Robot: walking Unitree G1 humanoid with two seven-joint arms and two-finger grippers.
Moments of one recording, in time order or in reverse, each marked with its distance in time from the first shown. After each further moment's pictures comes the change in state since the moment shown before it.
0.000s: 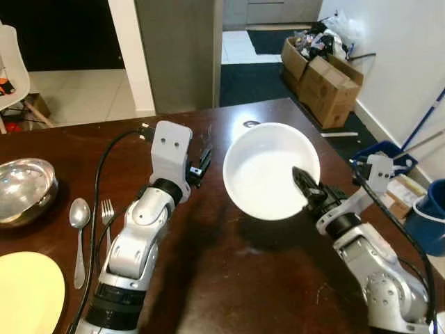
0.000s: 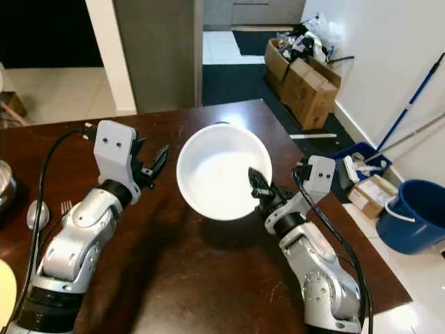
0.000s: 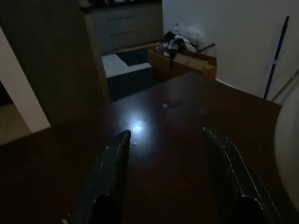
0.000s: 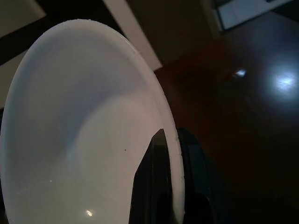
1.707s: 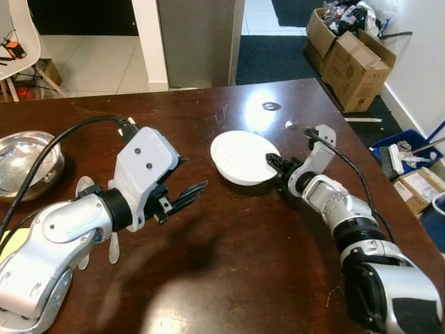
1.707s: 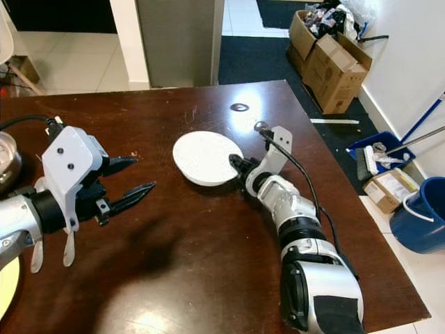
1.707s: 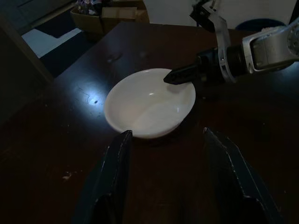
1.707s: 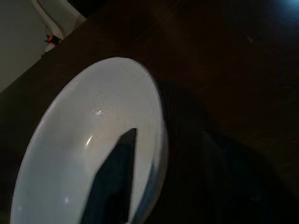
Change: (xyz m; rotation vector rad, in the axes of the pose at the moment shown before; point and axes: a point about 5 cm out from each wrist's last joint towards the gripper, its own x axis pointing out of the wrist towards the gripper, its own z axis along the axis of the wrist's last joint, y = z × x) left arm -0.072 0.018 0.057 0.269 0.102 -0.478; right arm 0.105 -0.025 -0.014 0.090 0.227 -0.068
